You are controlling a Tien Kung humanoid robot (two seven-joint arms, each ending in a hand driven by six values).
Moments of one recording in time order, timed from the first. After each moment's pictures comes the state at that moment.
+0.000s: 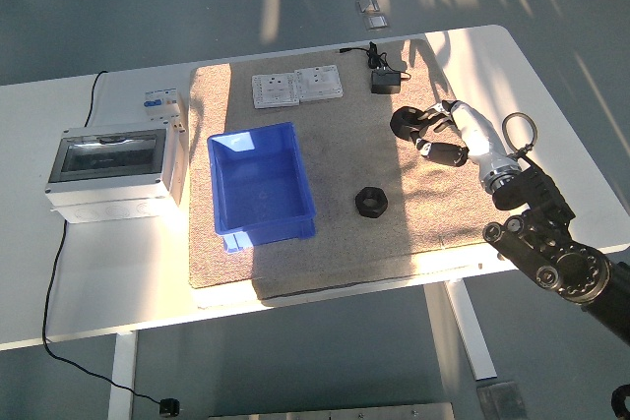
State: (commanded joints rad) left arm -0.02 0.04 -1.51 -0.18 1.32 0.08 0.04; right arm 0.57 -0.16 0.83 0.84 -1.57 -0.40 0.10
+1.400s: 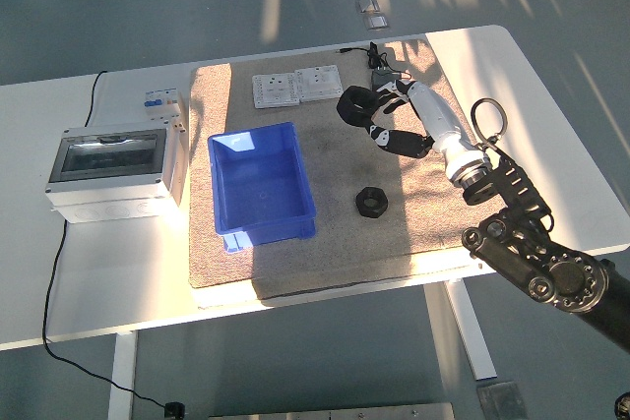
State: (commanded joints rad) left arm -0.01 0.03 -1.55 -0.18 1.38 0.08 0.05; right arm 0.61 -0.15 0.70 1.07 -1.57 -0.42 0.13
